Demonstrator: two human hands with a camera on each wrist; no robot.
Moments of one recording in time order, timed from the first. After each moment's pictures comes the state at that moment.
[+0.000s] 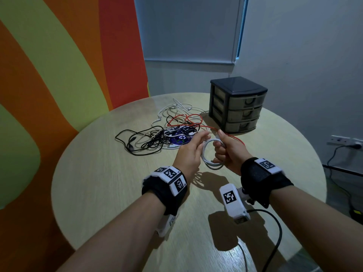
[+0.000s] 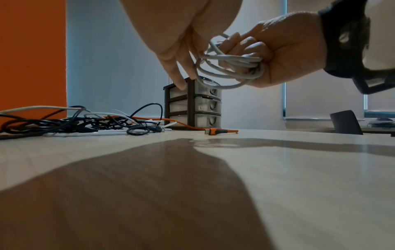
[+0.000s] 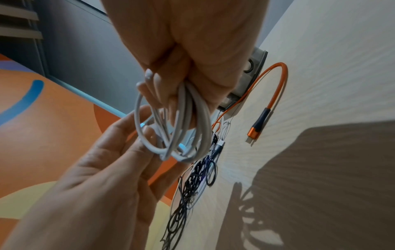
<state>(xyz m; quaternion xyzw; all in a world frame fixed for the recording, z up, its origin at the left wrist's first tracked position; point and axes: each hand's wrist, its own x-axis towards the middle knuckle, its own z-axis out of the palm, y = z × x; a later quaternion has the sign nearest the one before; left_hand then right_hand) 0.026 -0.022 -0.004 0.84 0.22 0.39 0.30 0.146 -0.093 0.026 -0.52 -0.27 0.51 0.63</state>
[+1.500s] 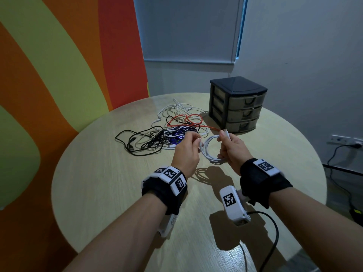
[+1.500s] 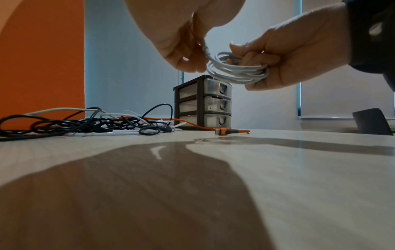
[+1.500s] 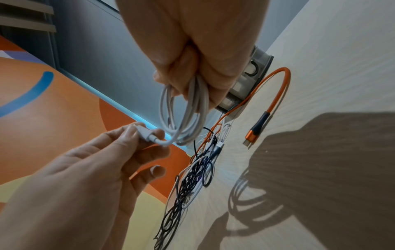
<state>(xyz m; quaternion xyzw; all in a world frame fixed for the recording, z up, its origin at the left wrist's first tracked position) 0.029 -0.021 -0.003 0.81 0.27 0.43 0.29 0.147 -0.092 0.019 -0.62 -0.28 0.35 0.64</state>
